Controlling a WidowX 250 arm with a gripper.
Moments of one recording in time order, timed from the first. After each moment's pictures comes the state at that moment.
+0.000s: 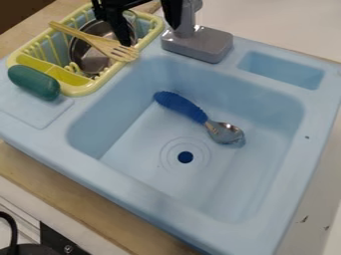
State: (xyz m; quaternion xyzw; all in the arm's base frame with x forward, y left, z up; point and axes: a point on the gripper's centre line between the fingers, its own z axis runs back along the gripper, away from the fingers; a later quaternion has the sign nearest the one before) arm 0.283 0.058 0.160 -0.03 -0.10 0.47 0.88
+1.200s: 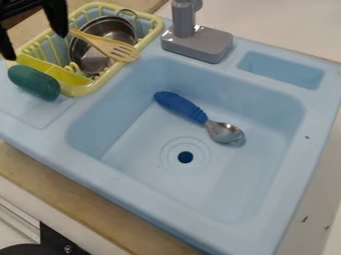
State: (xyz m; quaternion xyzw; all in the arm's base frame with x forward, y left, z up) arm 0.196 0.137 0.173 0.02 -0.07 0.59 0.80
